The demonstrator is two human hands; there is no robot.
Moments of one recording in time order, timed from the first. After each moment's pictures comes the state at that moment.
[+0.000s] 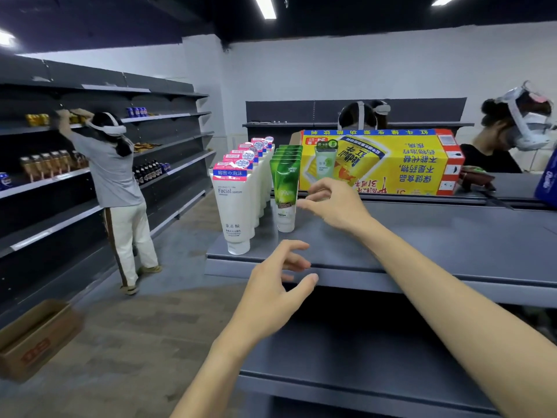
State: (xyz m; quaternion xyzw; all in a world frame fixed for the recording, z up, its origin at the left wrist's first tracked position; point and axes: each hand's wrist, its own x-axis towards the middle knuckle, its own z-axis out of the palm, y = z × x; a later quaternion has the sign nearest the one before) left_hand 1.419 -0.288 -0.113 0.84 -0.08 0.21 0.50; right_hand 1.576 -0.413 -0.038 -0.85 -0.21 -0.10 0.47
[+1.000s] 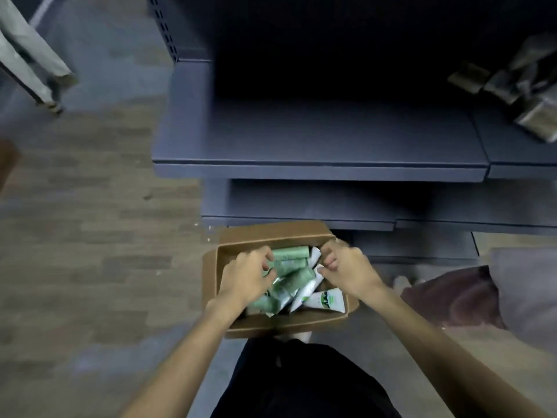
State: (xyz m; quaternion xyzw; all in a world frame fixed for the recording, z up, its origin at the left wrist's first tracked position) left_hand 1.308 -0.358 -0.443 0.94 0.06 -0.22 0.27; right_hand 1.349 -0.587 -0.453 -0.92 -0.05 0.29 0.26
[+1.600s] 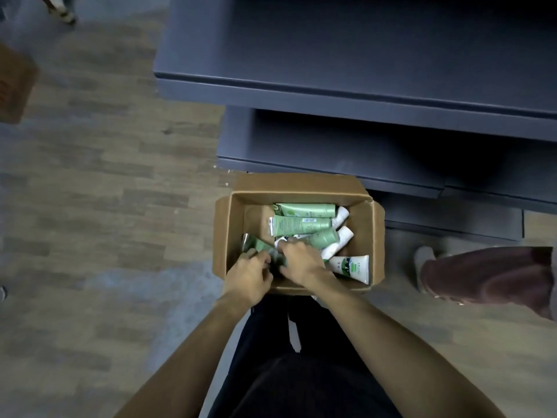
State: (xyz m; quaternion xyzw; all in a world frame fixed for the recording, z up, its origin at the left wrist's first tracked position) left_hand 1.229 -0.348 -0.542 0.92 0.15 -0.26 0.25; right_hand 1.302 -0.476 -0.581 -0.89 -0.23 0.38 0.10
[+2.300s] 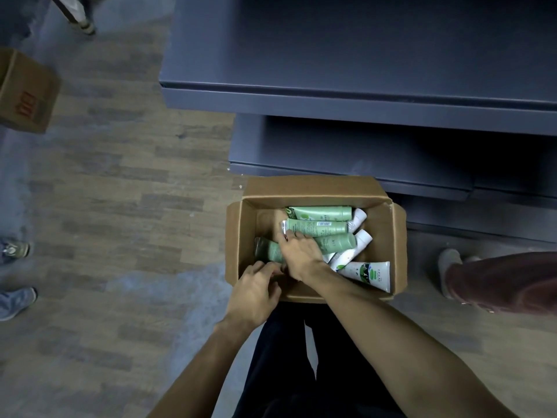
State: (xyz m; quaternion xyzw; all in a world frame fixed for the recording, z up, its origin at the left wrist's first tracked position) left_hand 1.222 -0.337 -0.539 0.92 0.12 -0.23 0.31; right_hand 1.323 -0.441 -0.621 -0.89 -0.33 0.31 0.00
